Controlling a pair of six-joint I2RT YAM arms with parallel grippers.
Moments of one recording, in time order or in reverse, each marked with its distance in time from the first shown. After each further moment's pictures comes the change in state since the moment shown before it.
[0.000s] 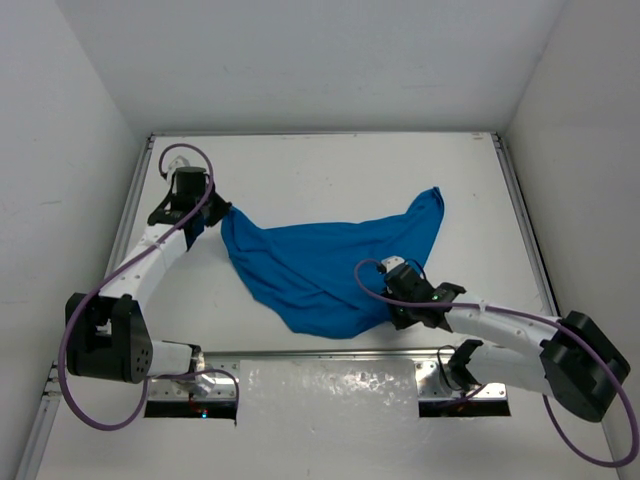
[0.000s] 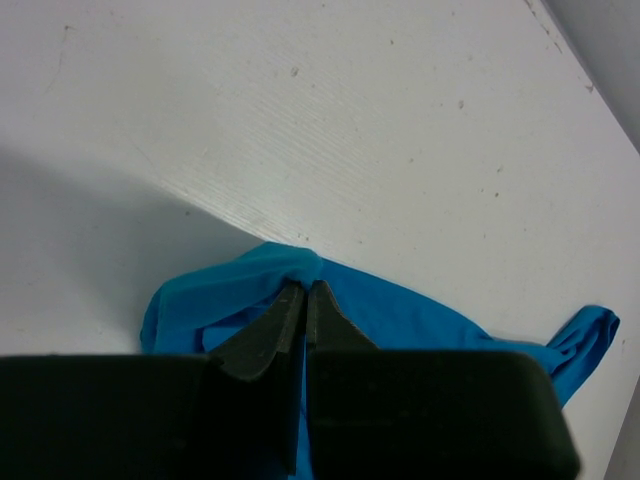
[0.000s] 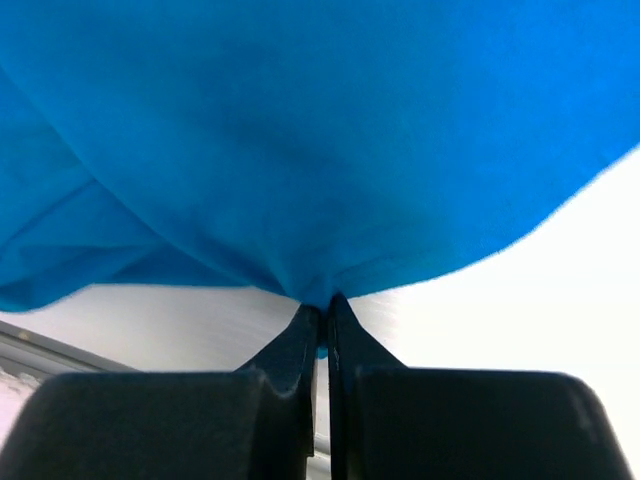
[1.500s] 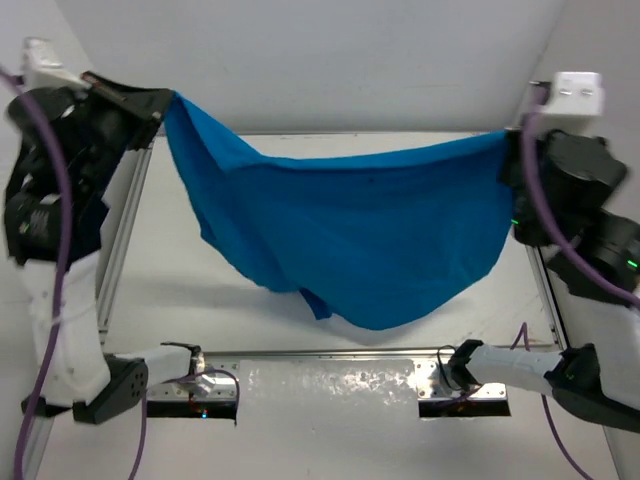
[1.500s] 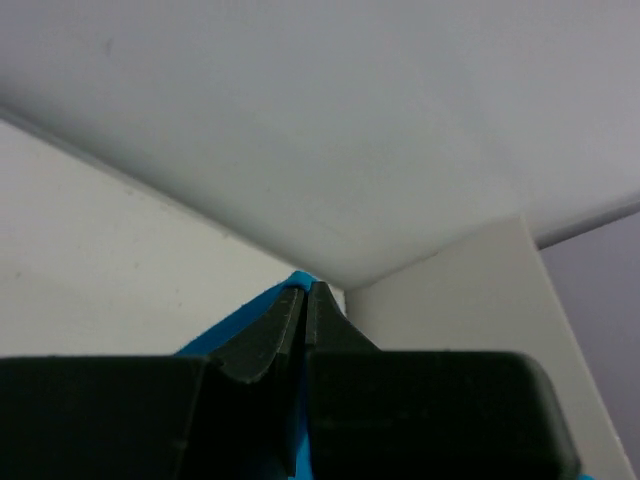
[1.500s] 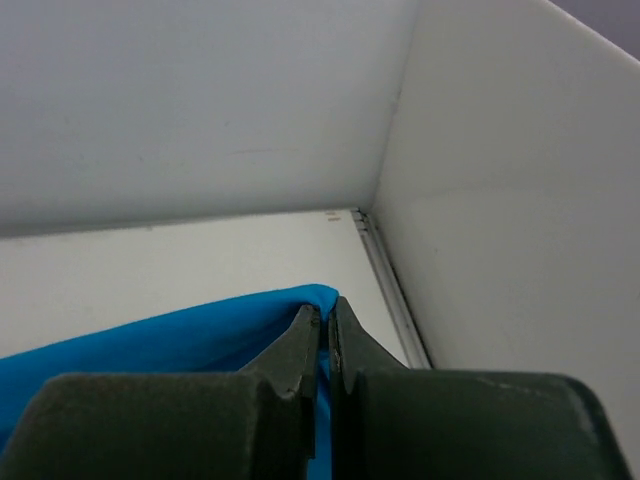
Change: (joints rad) left arm 0.000 -0.112 1.135 -0.591 0.076 -0.060; right arm -0.012 -0.007 1.570 -0.498 0.912 -0.427
